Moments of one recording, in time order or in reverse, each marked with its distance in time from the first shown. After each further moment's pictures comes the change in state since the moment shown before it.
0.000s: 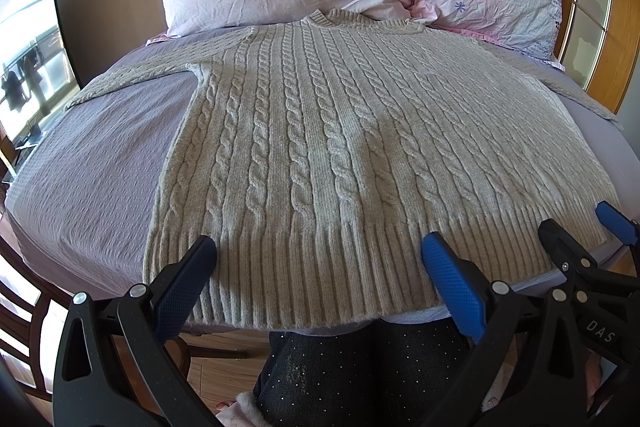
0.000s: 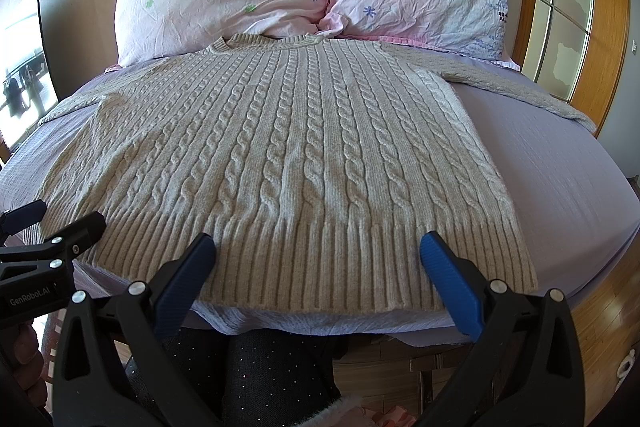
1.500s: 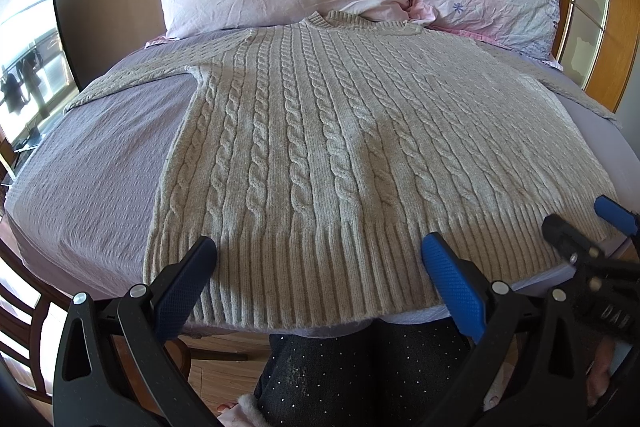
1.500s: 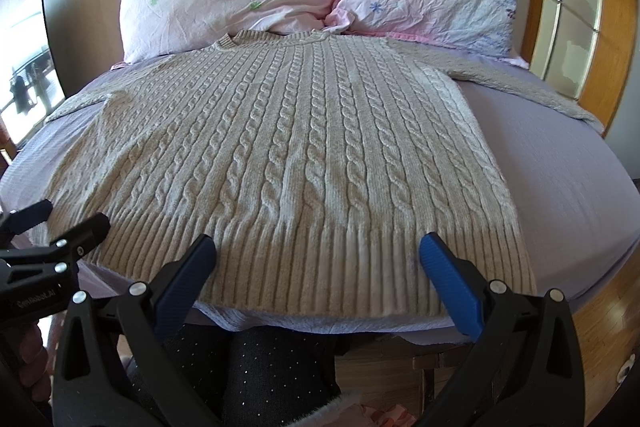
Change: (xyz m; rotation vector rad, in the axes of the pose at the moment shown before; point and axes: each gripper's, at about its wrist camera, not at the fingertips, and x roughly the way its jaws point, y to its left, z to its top) left arm -0.001 0.002 -0.003 0.006 -0.012 -0.011; right arm 0.004 -0.013 0.016 0.006 0.042 0.053
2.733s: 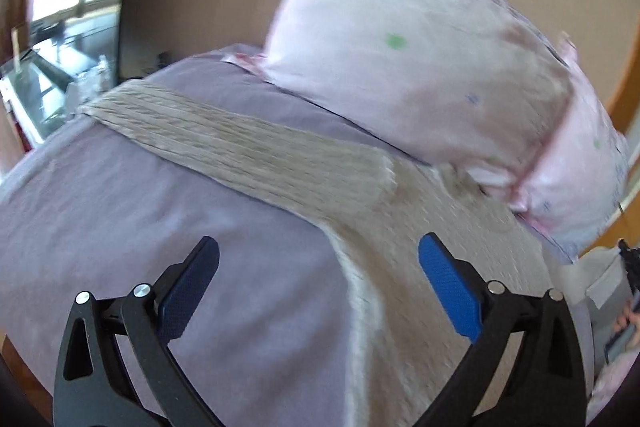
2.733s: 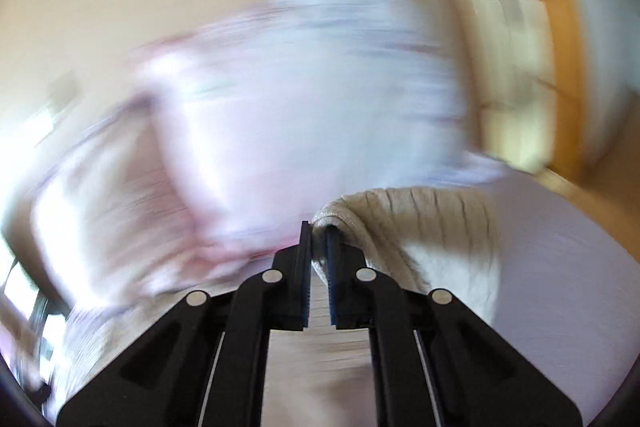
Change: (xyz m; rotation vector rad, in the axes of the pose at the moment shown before) left arm 0.060 0.214 0.144 -0.472 -0.116 -0.044; right arm 0.055 -0.135 0.261 0.244 -0.325 0.142
